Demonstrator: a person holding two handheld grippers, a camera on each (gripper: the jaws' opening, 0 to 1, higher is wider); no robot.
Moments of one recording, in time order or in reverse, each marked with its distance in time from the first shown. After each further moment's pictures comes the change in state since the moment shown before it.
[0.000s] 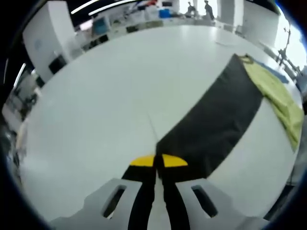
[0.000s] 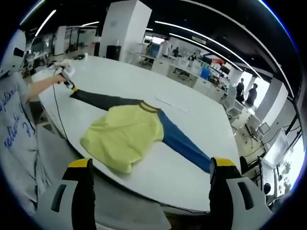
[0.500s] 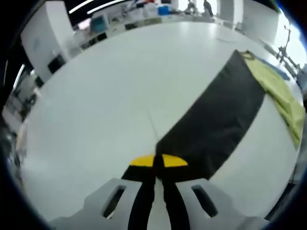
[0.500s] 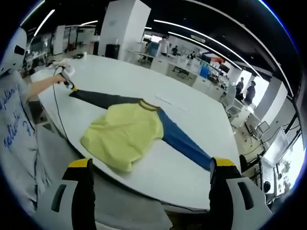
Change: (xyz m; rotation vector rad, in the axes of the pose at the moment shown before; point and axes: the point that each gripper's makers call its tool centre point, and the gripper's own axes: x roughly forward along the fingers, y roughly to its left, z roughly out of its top) left arm 0.006 -0.002 -0.007 0.021 0.024 0.002; right arm 0.000 0.002 -0.004 0.004 0.016 -0.004
